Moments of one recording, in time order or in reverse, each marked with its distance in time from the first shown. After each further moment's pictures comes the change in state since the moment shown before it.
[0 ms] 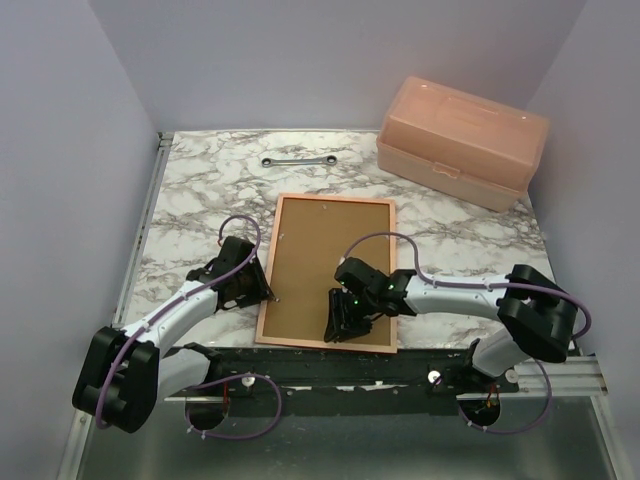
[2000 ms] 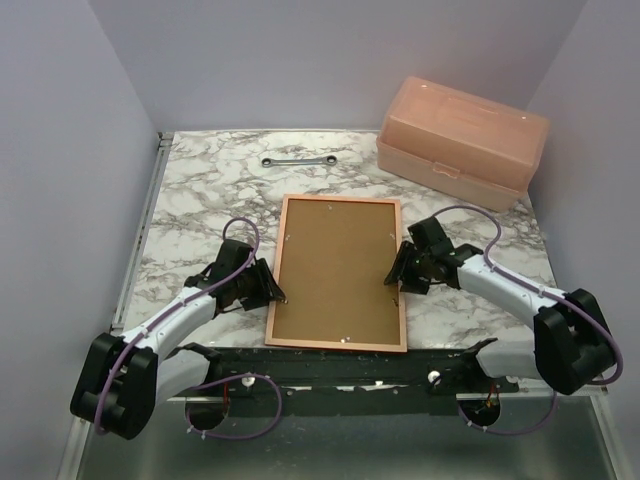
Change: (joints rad) left arm 0.005 -0.042 -0.053 0.094 0.149 -0.034; right arm -0.568 -0.255 -0.098 -0.138 0.228 -0.138
